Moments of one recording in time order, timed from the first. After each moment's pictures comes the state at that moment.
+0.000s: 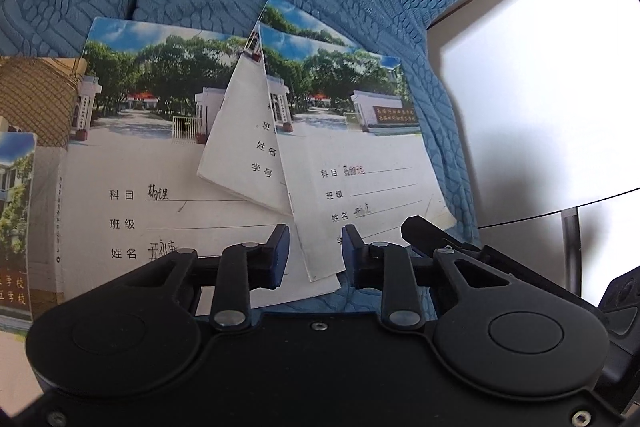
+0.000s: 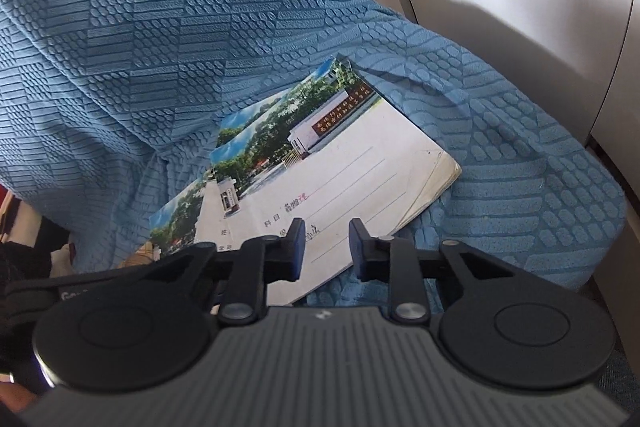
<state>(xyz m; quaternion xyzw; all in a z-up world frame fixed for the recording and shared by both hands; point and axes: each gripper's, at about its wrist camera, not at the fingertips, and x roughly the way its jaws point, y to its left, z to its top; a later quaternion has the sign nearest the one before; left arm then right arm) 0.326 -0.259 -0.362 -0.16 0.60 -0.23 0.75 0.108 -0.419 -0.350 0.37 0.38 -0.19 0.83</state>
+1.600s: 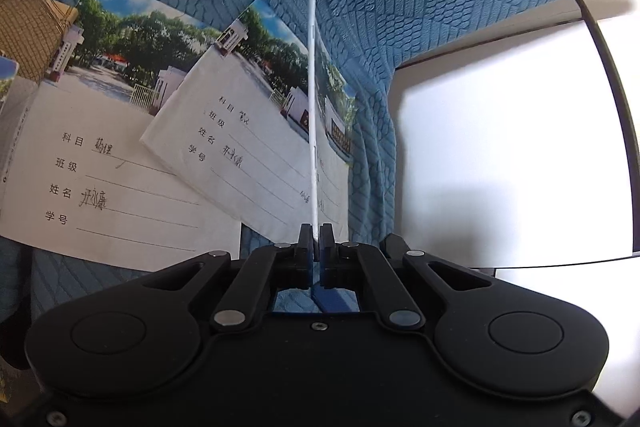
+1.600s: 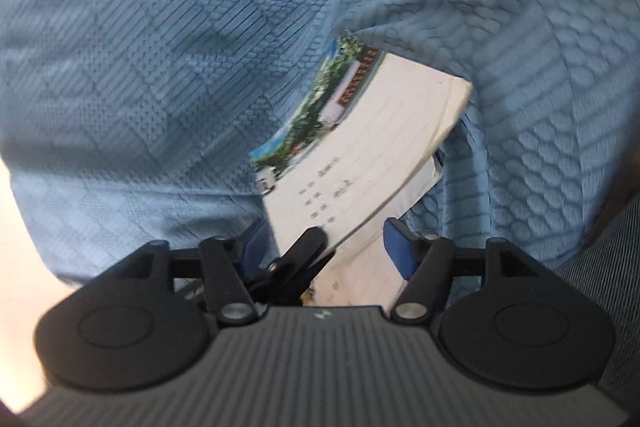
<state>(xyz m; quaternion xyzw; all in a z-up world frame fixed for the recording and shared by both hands) 0.320 -0.254 -0.333 -0.31 0.59 -0.21 0.71 0.062 -0.434 -0.379 0.68 0.24 -0.12 0.68</state>
